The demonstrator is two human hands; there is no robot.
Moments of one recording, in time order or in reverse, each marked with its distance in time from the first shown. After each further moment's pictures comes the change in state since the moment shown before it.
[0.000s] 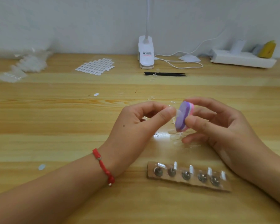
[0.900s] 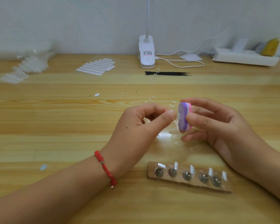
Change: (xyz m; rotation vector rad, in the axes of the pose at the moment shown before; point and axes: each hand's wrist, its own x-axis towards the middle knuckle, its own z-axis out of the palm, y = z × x) left_hand 0.000 -0.002 0.001 0.063 0.003 0.002; right_hand 0.006 -0.001 -0.002 0.058 -0.049 0.088
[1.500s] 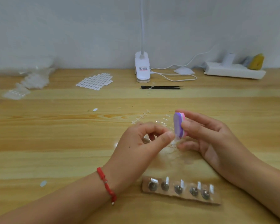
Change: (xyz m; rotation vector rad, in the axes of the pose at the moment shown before) left_hand 0.000 0.001 0.006 0.102 -0.014 -0.012; right_hand 0.005 -0.003 -0.005 0.118 0.086 0.091
